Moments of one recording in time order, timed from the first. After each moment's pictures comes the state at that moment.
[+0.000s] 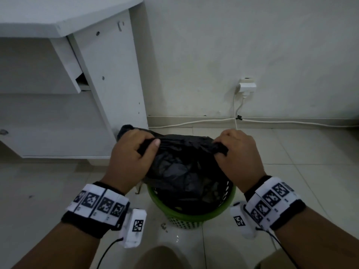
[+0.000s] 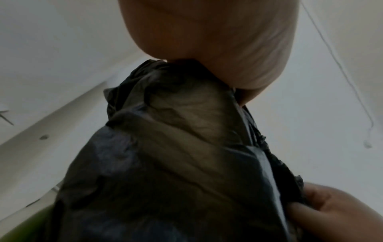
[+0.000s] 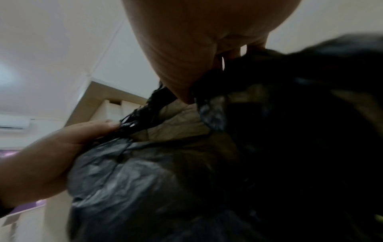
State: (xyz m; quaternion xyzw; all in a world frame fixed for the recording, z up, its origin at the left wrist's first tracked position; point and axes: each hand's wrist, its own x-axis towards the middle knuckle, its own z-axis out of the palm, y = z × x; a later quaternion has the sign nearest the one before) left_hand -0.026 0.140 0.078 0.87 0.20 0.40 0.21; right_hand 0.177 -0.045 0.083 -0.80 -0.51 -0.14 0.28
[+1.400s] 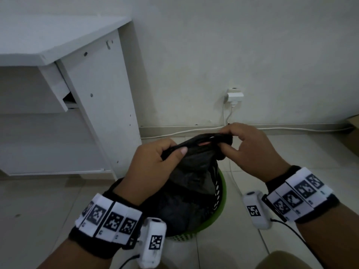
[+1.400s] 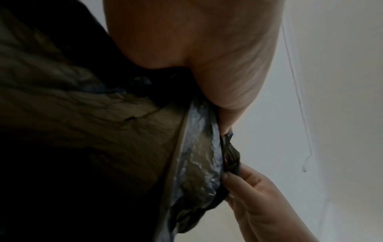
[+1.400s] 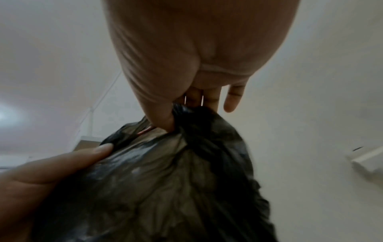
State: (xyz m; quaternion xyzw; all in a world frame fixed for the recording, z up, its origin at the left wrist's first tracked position) left_hand 0.016 0.077 0.134 0.85 0.19 0.32 0.37; right_hand 0.208 -0.073 0.150 -0.73 -0.56 -0.12 0.36
